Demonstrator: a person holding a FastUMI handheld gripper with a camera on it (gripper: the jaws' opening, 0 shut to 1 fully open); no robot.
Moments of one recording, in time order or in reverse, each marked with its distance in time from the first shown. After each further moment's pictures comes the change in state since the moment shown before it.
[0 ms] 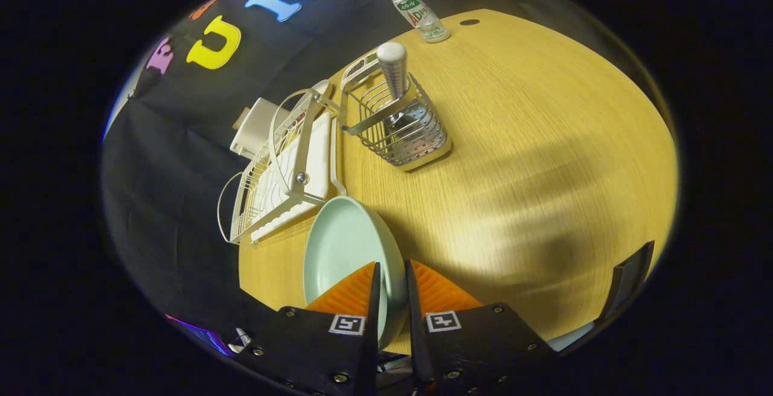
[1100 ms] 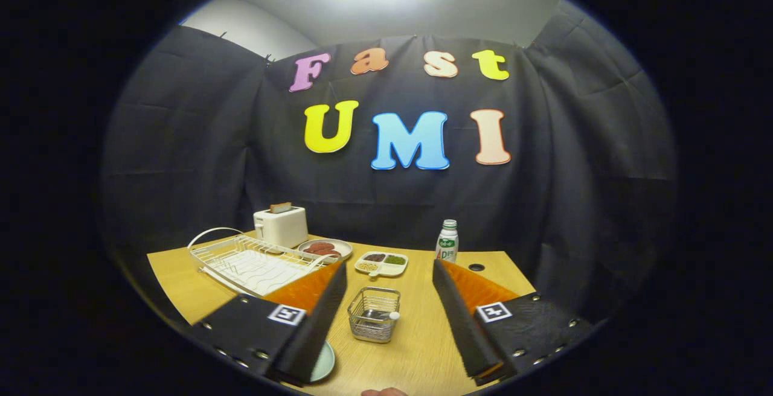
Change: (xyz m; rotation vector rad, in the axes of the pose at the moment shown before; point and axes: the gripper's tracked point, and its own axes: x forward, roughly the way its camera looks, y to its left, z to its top) arm -0.136 0.048 0.138 -0.682 -0.929 -0.016
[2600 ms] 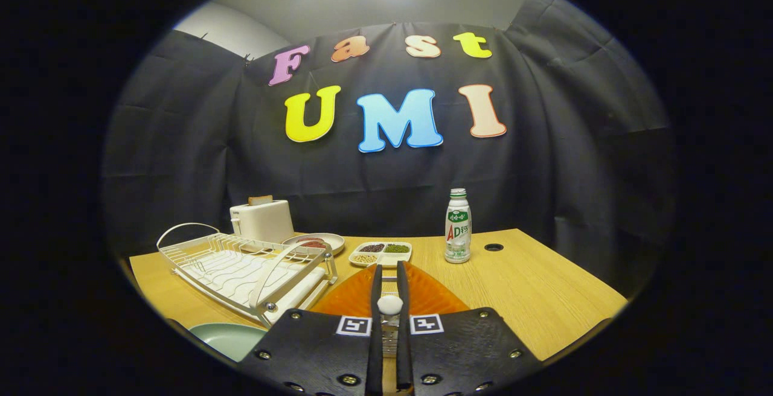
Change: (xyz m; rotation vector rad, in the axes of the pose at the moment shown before) arm 0.081 -0.005 -0.066 0.071 -0.007 -0.108
